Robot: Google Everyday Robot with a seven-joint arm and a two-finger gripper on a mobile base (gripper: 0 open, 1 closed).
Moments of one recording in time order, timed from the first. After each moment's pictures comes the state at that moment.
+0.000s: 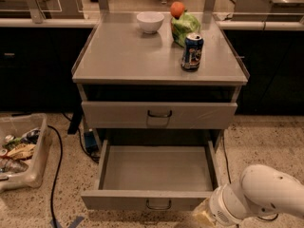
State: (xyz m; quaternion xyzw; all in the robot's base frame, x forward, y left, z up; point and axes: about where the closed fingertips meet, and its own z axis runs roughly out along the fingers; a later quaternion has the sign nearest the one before) arm 0.354 -0.154 0.562 -0.42 0.88 0.18 0.14
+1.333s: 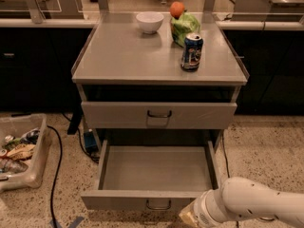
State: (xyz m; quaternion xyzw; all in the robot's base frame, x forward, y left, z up) arm 0.374 -0.122 0.500 -0.38 0.89 0.19 0.16
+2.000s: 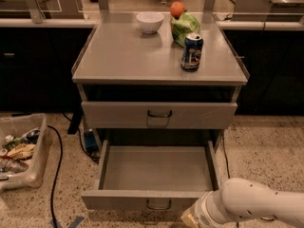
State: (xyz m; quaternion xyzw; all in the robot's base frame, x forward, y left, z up) arm 0.368 -0.129 0.494 -0.37 0.90 0.18 0.15
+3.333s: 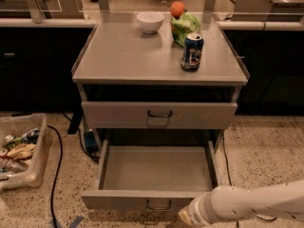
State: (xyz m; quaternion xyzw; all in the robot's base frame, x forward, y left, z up) arm 0.401 -0.132 0.415 -0.32 0.92 0.16 0.16
